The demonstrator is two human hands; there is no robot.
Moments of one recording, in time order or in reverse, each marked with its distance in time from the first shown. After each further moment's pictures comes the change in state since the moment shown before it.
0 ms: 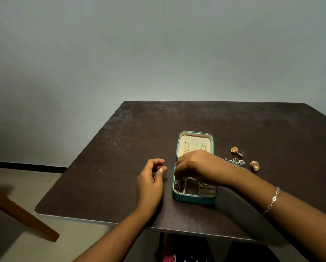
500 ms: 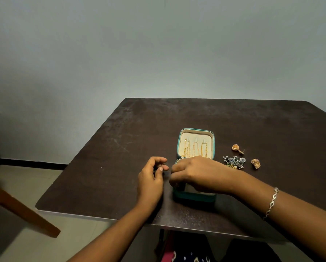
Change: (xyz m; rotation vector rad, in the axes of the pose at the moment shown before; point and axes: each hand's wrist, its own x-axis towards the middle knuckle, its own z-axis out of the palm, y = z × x) left_hand 0.001 0.001 0.000 0.027 -0.009 -0.014; right_hand -0.004 -0.009 0.008 -0.129 -0.029 -0.203
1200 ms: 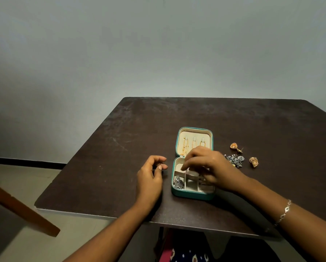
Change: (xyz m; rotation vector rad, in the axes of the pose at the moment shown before) left_hand -0.001 0.001 0.000 0.020 -0.007 -0.013; right_hand -0.030 0.017 0.024 0.268 0.410 0.267
